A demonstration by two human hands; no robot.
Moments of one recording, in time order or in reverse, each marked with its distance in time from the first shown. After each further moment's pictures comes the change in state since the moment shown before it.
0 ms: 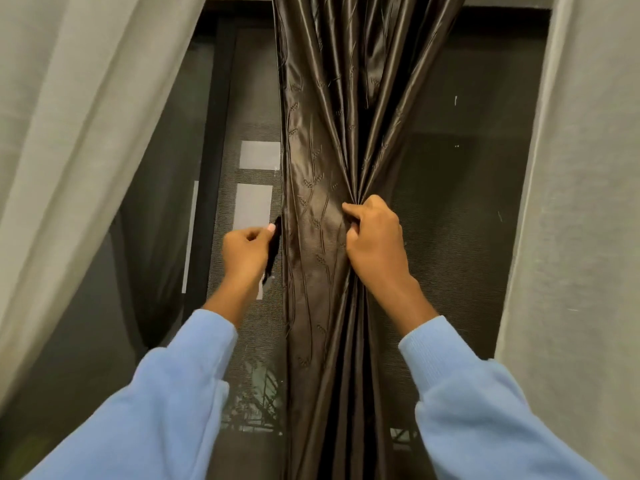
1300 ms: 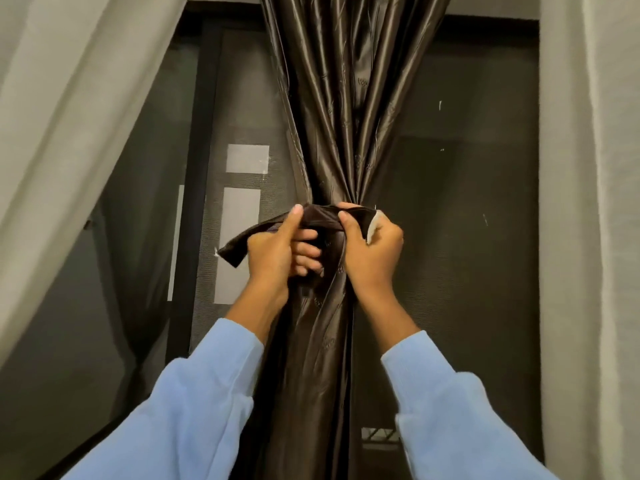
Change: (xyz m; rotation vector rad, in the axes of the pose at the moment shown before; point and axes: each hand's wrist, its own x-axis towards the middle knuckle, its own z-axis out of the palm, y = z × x) left_hand -0.034 0.028 0.031 -0.404 -0.260 -0.140; right_hand -0.014 -0.006 0.013 0.699 0.373 0.219
